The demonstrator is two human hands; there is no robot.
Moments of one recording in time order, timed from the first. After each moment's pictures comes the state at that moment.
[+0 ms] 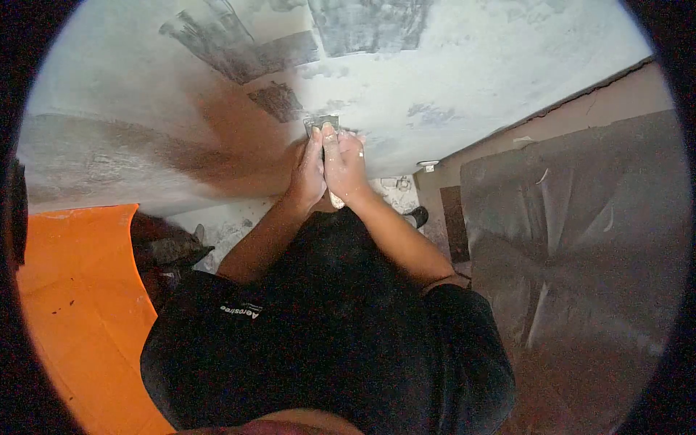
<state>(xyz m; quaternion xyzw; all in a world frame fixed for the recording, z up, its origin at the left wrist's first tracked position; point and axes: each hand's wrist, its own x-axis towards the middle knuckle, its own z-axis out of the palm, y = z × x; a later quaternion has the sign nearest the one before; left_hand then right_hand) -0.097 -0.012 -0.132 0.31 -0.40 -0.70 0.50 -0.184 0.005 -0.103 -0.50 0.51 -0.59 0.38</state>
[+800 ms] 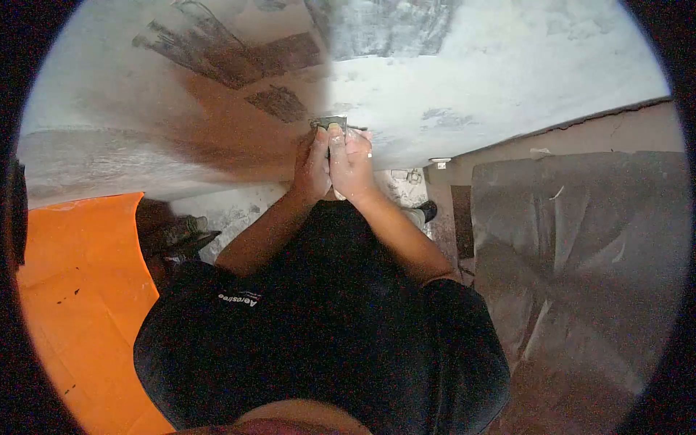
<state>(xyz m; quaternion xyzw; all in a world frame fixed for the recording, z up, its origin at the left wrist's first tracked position) -0.093 -0.016 -0.115 0.38 -0.47 -0.64 0.48 -0.187 -0.001 -0.105 -0.52 0.49 -0.60 0.35</state>
